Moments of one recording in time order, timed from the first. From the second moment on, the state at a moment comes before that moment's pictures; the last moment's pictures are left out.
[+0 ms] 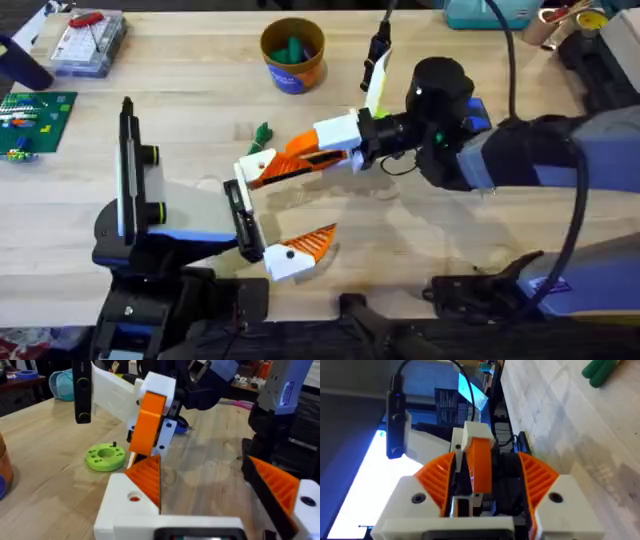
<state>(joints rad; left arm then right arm) -0.09 0.00 0.01 -0.11 1.13 -0.01 0.53 1.67 0.57 0.92 -1.23 1.23</state>
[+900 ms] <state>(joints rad) -0.09 0.00 0.01 -0.11 1.13 -0.01 0.53 1.67 0.57 0.95 -1.26 1.29</state>
